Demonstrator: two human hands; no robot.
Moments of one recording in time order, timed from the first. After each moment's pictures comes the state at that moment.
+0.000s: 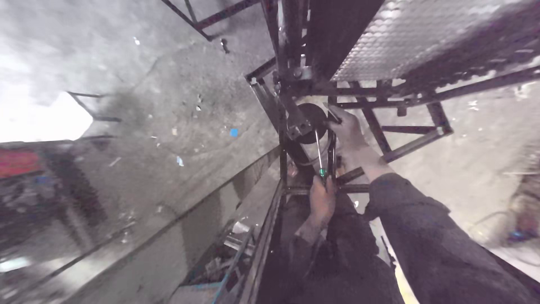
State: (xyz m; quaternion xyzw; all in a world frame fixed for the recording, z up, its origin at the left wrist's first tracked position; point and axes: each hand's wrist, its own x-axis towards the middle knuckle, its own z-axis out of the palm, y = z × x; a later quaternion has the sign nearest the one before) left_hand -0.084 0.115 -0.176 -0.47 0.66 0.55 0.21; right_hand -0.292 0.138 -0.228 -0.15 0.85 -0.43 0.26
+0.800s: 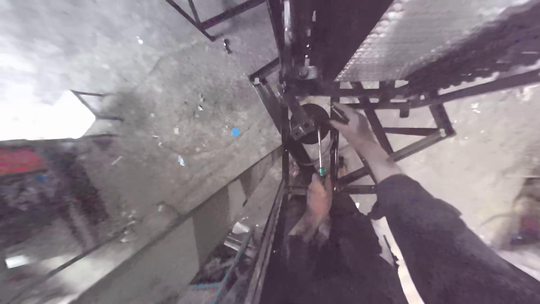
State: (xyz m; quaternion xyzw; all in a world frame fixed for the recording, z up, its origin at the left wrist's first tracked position) left_hand -0.089 0.096 -0.175 -0.44 0.70 0.51 0.25; right_hand -0.304 0.147 -0.219 -0.17 0.87 -0.37 0.28
